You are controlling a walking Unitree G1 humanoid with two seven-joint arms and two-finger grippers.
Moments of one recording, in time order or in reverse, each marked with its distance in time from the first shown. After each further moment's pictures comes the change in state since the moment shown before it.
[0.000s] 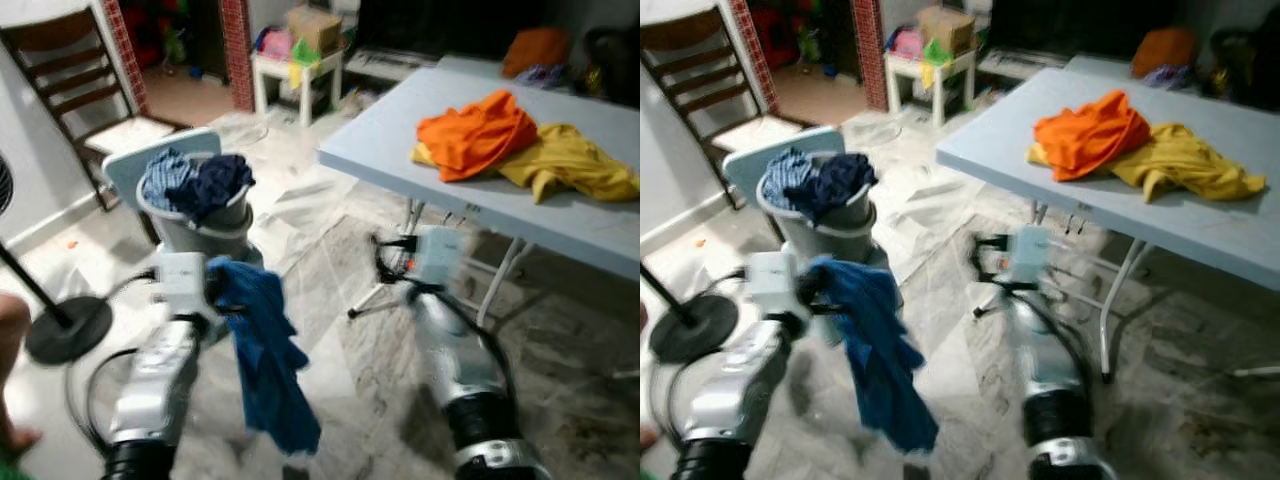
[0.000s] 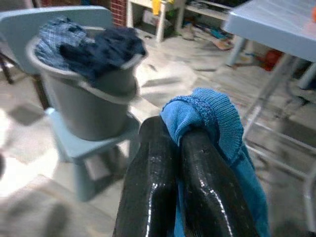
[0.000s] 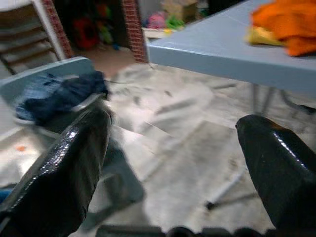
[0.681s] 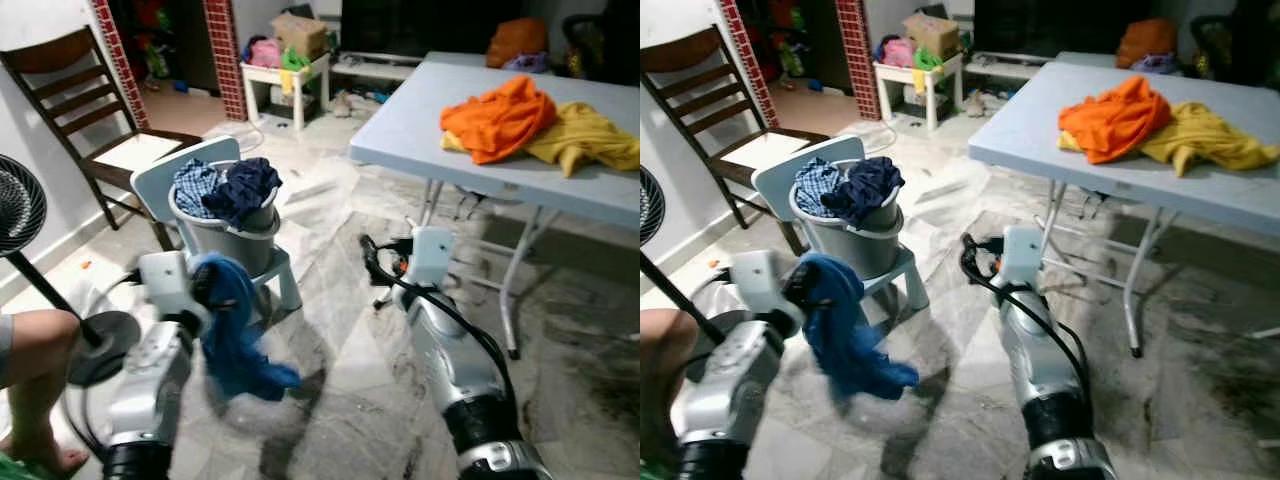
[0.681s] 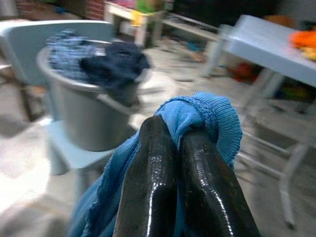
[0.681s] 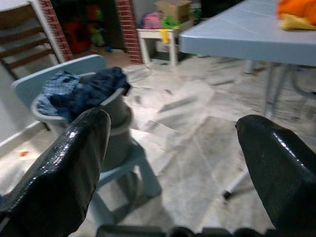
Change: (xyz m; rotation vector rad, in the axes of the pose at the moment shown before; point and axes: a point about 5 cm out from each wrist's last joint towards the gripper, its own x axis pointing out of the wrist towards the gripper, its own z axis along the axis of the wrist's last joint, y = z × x) left arm -0.002 -0.006 0.003 -0.107 -0.043 -0.080; right arm -0.004 -0.010 -0.004 -0.016 0.009 -0.022
